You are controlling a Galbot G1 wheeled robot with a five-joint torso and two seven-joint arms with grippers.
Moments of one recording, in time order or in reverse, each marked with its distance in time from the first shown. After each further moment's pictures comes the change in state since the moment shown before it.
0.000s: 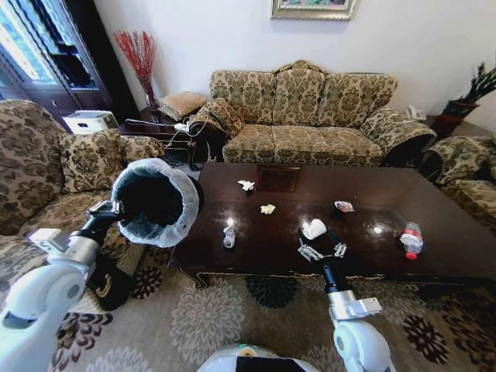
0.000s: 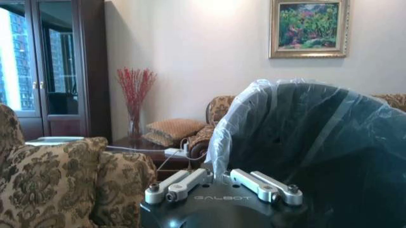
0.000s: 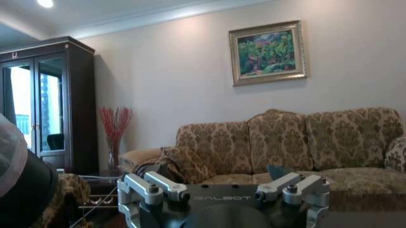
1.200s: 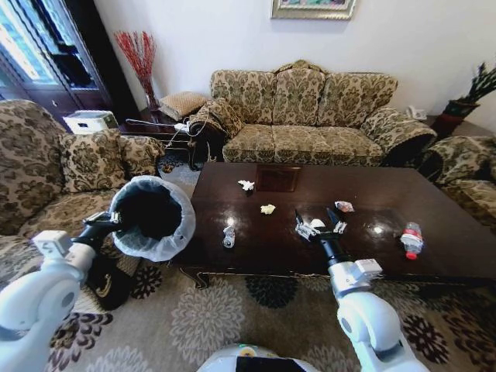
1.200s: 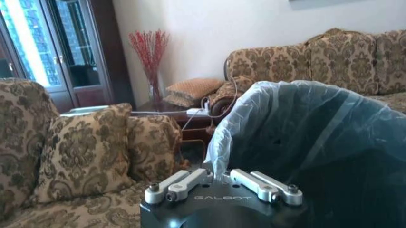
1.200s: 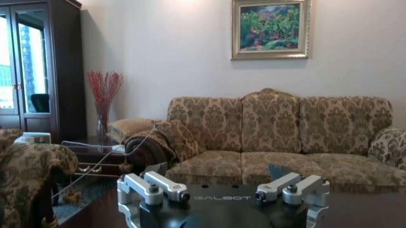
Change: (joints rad) left arm 0.039 -0.004 -0.036 -0.036 0.064 0.208 -0.062; right arm 0.177 -0.186 -0.111 0.187 0.016 -0.467 0.293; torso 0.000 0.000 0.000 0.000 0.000
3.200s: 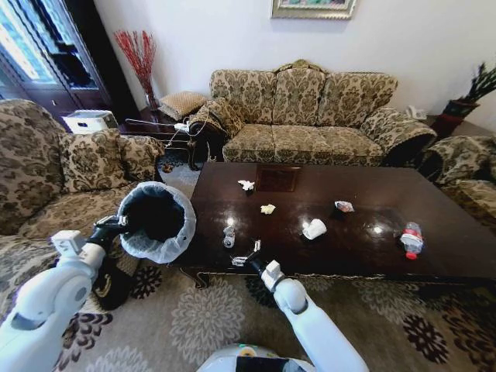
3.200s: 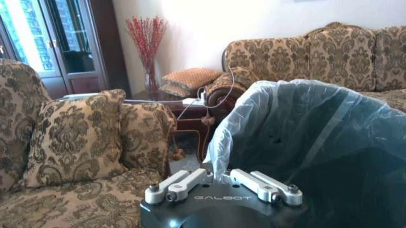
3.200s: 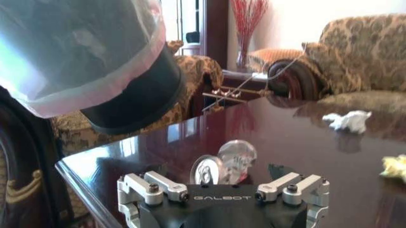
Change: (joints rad) left arm -0.028 0.002 0.073 0.036 -0.004 -0.006 -0.026; right arm 0.386 0.072 -0.463 -0.775 -0.141 0.234 -0.346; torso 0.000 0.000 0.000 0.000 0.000
